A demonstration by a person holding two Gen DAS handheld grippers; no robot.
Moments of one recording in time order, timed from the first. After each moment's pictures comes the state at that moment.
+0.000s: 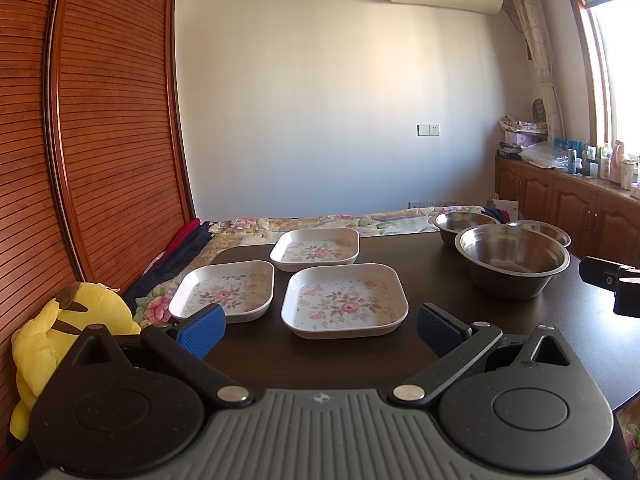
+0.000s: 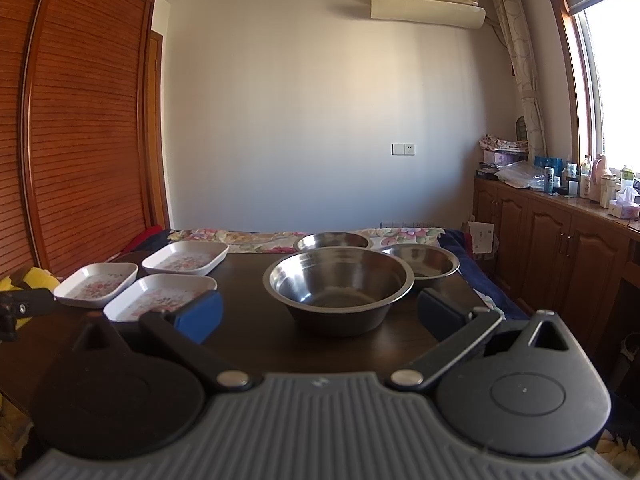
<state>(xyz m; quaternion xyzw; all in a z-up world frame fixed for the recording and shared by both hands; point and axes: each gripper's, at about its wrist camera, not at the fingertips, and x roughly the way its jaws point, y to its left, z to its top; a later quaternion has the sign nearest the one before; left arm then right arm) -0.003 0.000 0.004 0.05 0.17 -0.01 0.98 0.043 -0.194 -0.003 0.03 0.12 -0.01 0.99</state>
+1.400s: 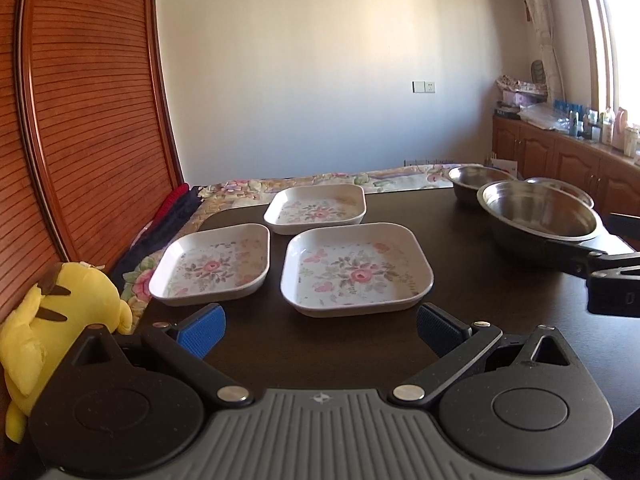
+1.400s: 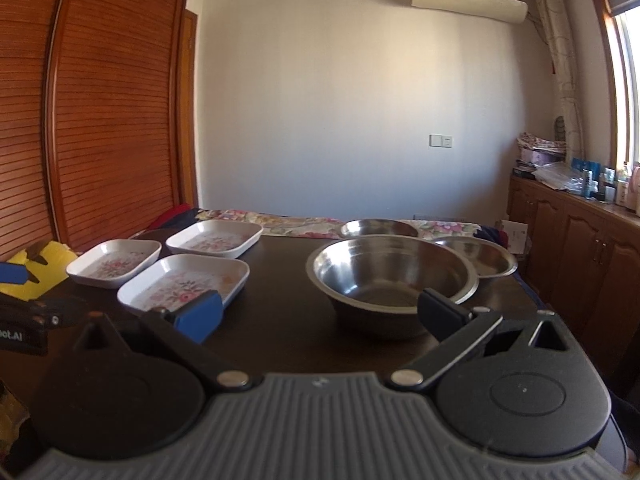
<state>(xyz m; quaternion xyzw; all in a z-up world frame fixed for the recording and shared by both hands) 0.053 0.013 -0.019 0.07 0.24 -0.02 0.97 0.088 -0.159 -0.017 0.00 0.14 0.04 0.99</state>
